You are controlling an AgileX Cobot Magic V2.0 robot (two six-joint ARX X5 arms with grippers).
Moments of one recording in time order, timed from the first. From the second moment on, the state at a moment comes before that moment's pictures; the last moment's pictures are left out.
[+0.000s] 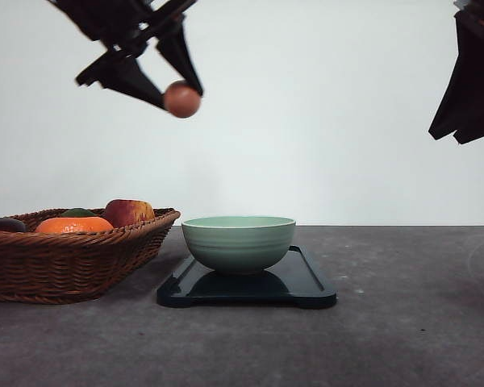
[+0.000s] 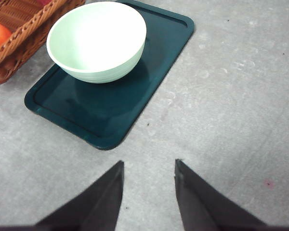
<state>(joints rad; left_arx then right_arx) -0.42 1.60 1.43 -0.46 0.27 -0.25 0.48 0.79 0.62 -0.45 -0.08 0.09</state>
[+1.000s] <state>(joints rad) -0.58 1.88 1.43 -0.33 0.12 -0.23 0.48 0.79 0.62 -0.45 -0.08 0.09</state>
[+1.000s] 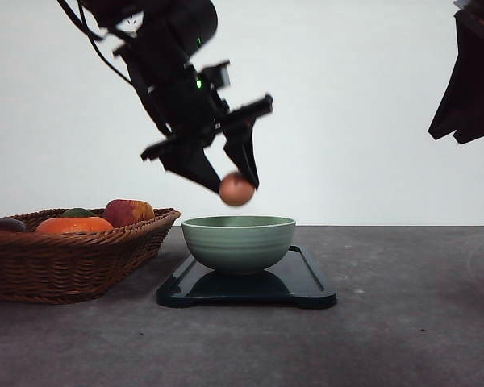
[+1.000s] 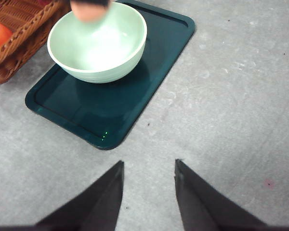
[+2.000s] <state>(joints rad) -0.61 2.01 1.43 -0.33 0.07 -0.22 0.48 0.79 0.62 -0.45 -0.08 0.09</state>
